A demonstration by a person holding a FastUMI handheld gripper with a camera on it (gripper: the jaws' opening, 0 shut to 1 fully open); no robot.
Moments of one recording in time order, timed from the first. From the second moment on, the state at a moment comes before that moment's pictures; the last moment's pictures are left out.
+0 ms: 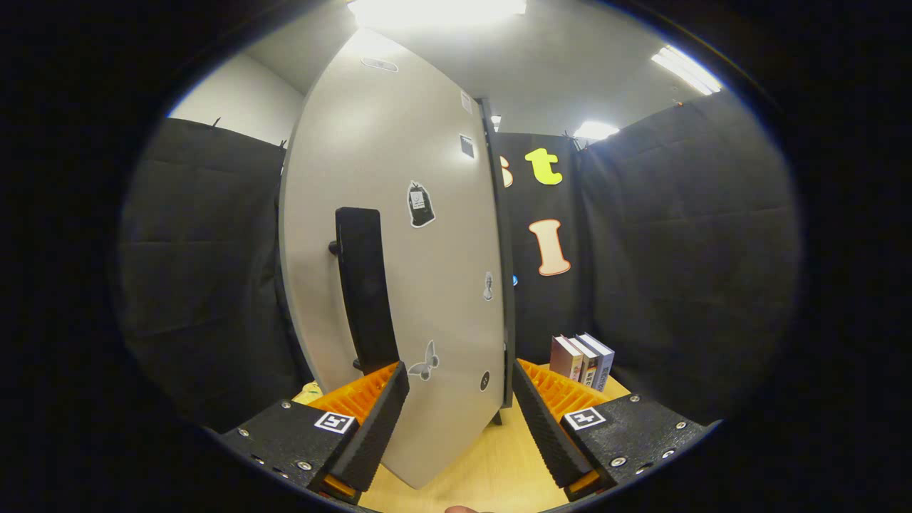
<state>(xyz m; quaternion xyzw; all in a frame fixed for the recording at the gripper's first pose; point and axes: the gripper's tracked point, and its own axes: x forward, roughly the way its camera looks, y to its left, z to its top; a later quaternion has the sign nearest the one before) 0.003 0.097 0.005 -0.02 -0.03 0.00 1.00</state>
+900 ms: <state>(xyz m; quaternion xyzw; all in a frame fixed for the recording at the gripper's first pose) 0.013 0.193 0.002 0.00 -0.05 0.00 1.00</state>
